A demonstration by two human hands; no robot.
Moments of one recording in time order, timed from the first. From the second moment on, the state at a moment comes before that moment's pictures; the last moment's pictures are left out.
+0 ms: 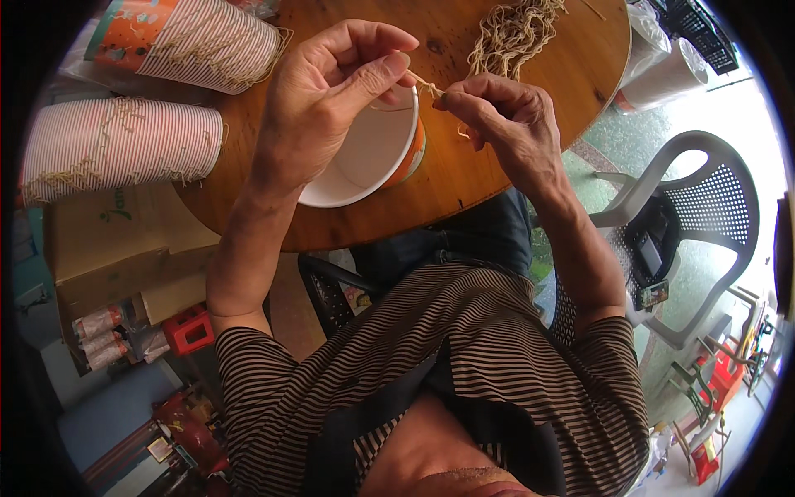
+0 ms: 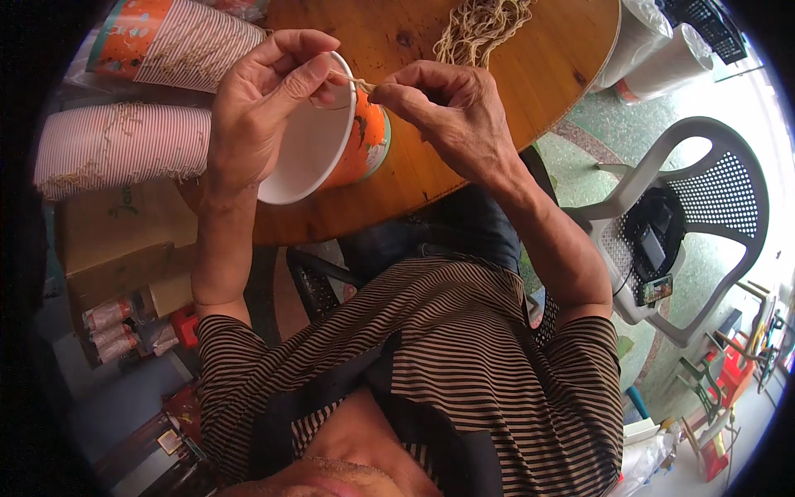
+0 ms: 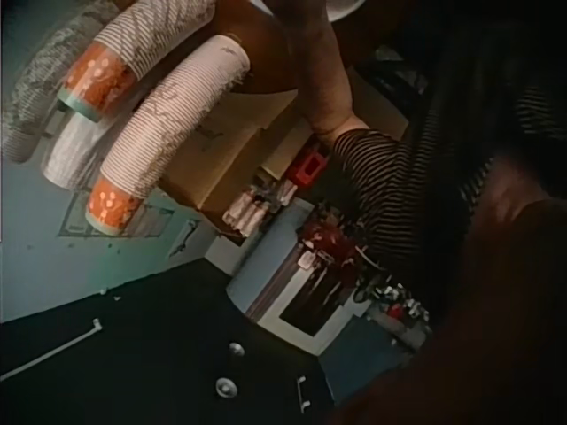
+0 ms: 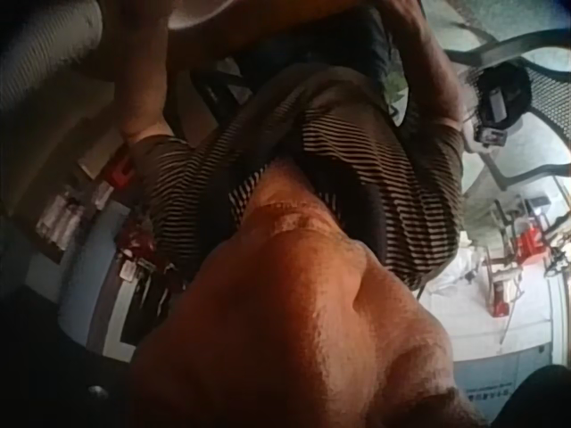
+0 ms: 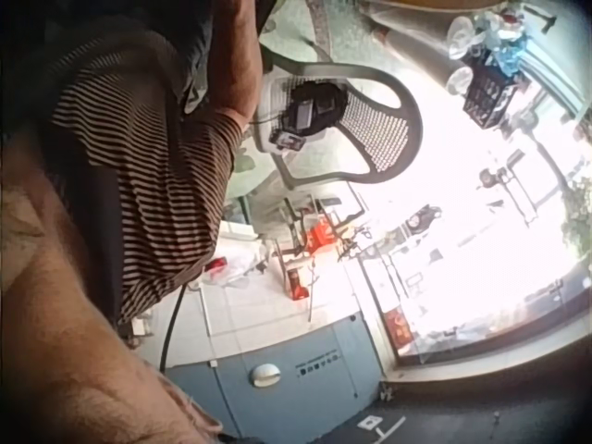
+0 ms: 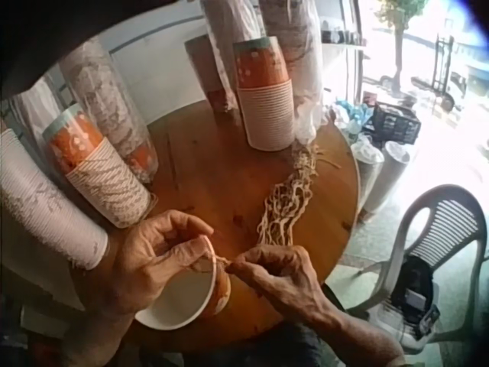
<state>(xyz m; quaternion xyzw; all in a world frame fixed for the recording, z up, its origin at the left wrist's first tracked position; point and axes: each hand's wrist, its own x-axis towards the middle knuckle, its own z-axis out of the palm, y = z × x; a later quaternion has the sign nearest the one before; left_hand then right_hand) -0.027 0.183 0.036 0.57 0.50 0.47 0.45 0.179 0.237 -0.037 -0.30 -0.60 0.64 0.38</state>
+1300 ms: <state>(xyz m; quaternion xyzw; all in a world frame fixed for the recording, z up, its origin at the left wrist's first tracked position) -0.006 0.173 0.047 0.73 0.56 0.29 0.26 0.217 0.245 -0.024 -0.31 -0.59 0.62 0.42</state>
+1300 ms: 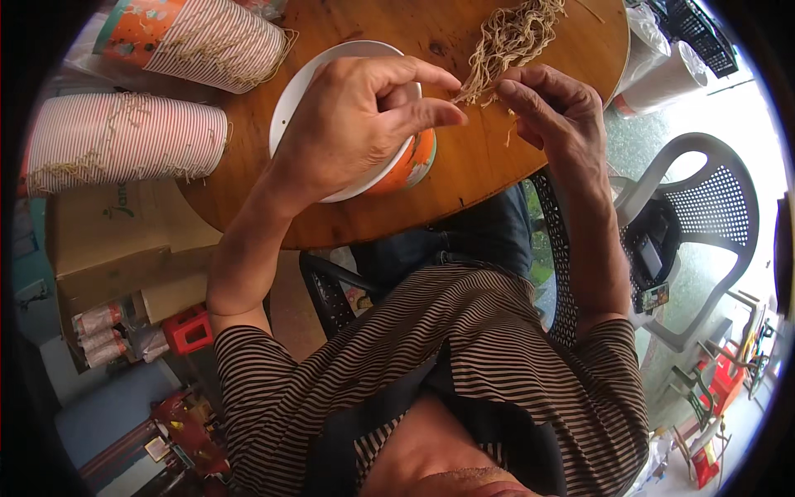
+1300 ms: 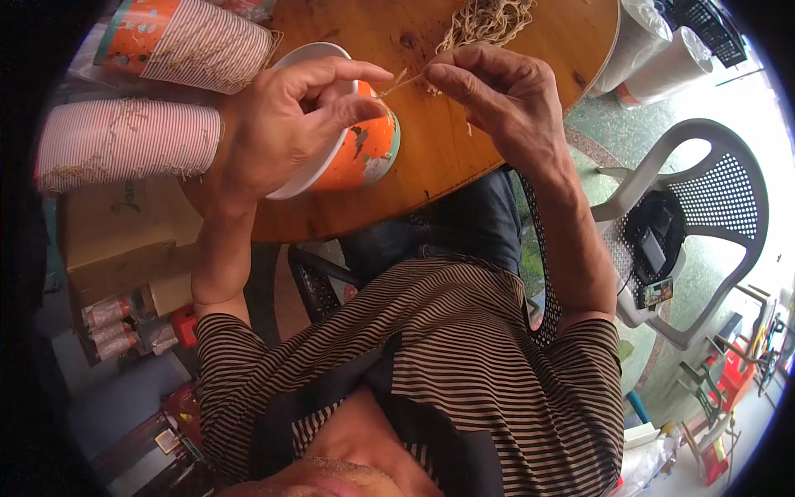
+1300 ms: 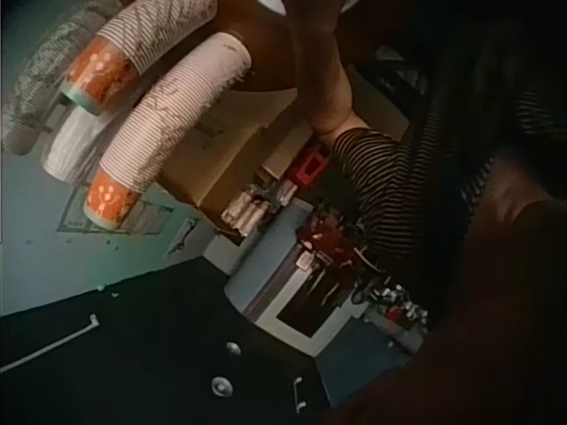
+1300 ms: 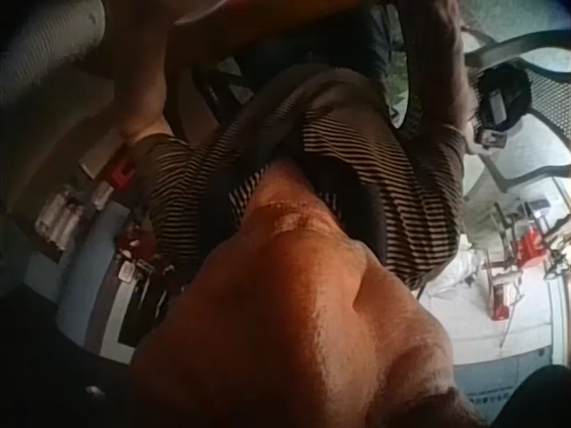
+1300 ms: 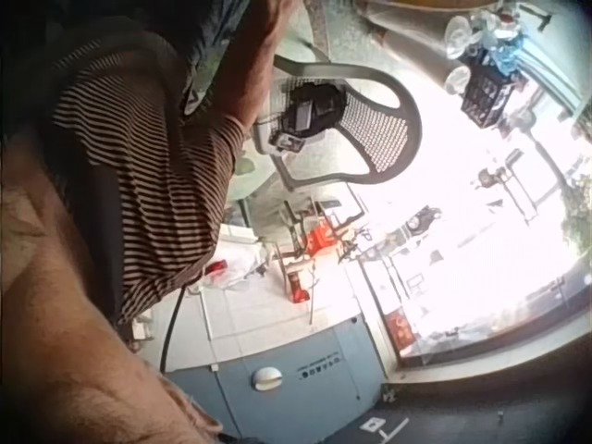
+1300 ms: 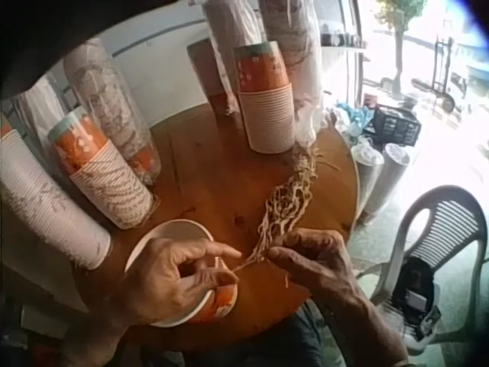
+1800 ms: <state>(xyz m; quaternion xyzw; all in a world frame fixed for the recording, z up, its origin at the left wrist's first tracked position) 0.002 0.159 0.040 0.82 0.50 0.26 -0.03 0.262 0.285 -0.045 -0.40 -0.54 0.50 0.56</state>
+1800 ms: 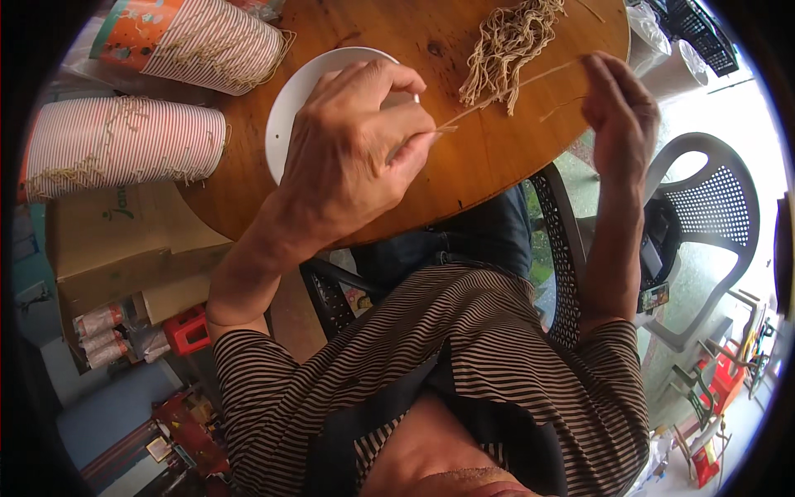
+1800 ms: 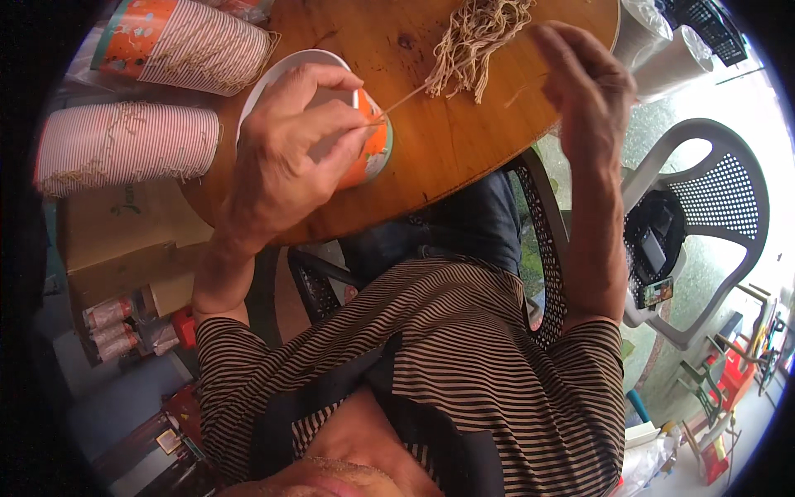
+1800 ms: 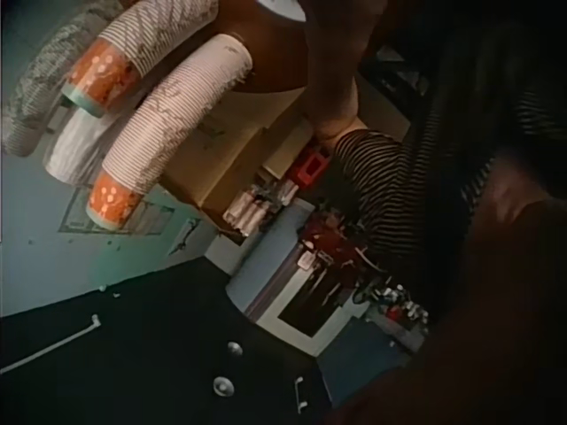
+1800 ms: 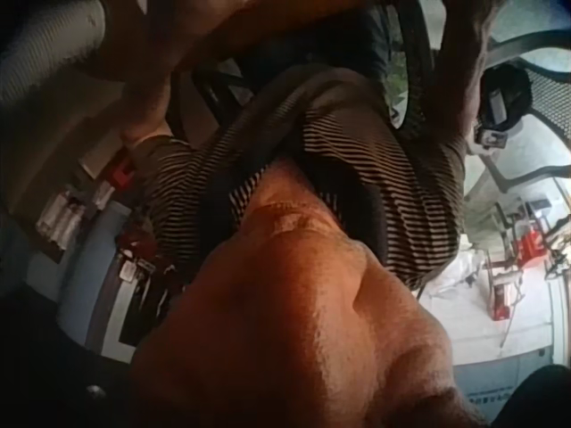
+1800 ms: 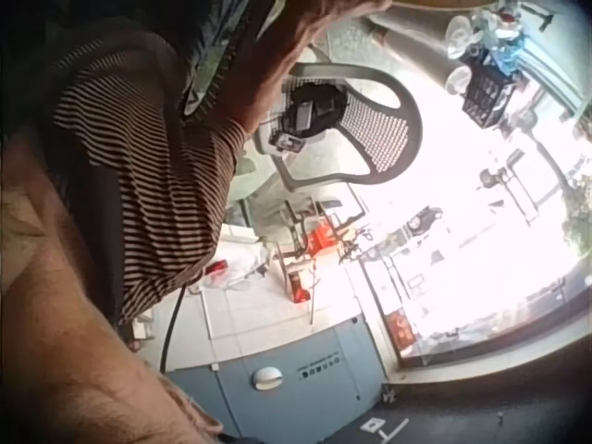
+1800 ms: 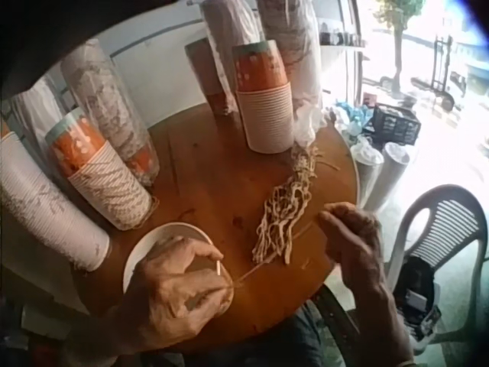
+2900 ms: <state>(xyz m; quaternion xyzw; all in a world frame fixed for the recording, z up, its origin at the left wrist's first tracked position) -0.076 0.113 0.036 0.85 0.49 0.16 -0.08 0.363 0.293 -0.085 -0.28 -0.47 0.71 0.44</state>
